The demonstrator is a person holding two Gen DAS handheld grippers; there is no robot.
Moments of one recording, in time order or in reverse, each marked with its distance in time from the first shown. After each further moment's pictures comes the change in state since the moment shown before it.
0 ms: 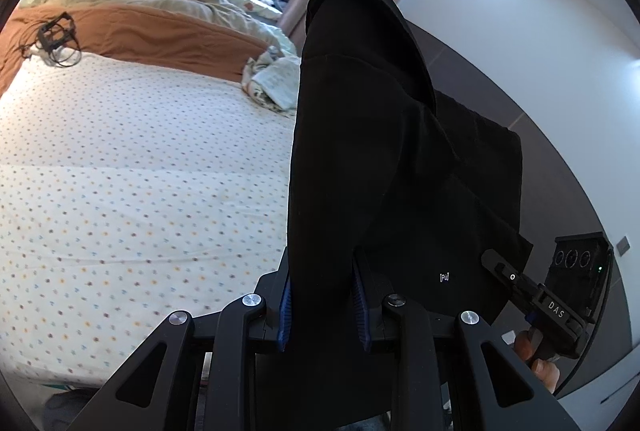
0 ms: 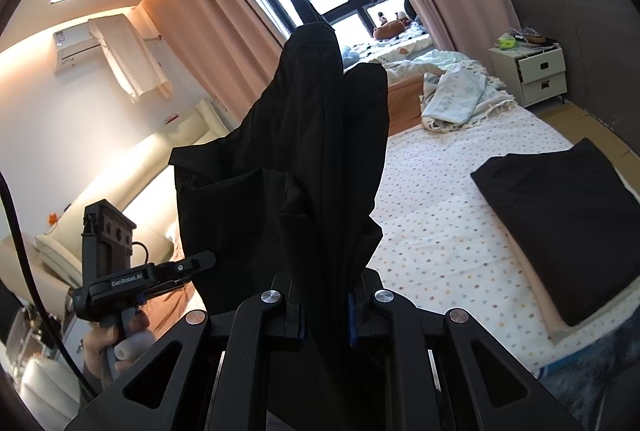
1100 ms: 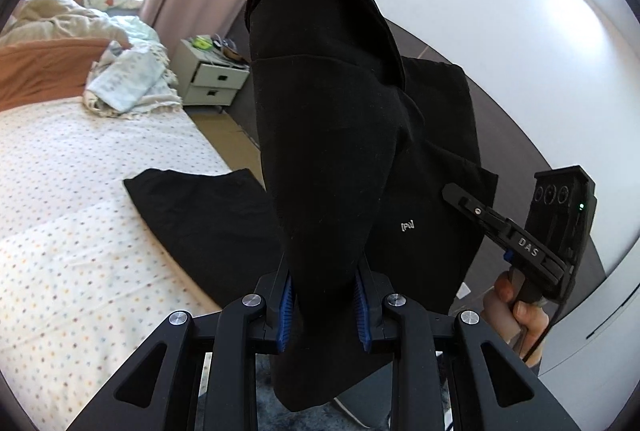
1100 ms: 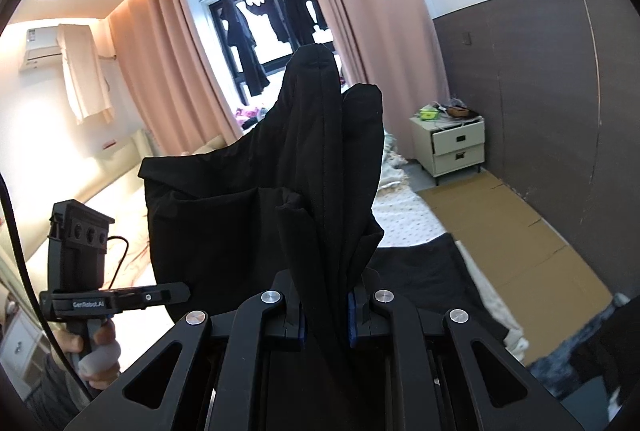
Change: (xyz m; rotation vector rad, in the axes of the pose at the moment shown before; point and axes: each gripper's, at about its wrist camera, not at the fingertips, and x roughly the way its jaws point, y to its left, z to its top) left arm 0.168 -0.187 0.045 0.237 0.142 -0.295; right arm -0.128 -0.120 0.103 -0.100 -0.144 -0.289
